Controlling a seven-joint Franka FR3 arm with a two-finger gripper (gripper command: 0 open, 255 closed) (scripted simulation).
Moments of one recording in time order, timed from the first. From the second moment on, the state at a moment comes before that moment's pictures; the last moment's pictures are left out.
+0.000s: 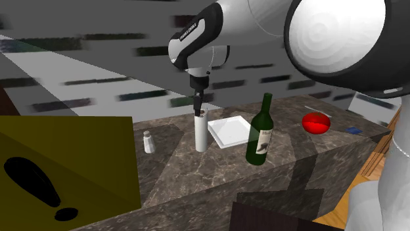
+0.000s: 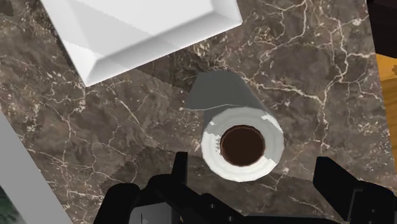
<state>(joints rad) -0.14 0.23 -0.69 -1.82 0.18 2.06 -1.11</state>
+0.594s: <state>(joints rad) -0.17 0.29 -0.67 -1.84 0.24 2.14 -1.15</state>
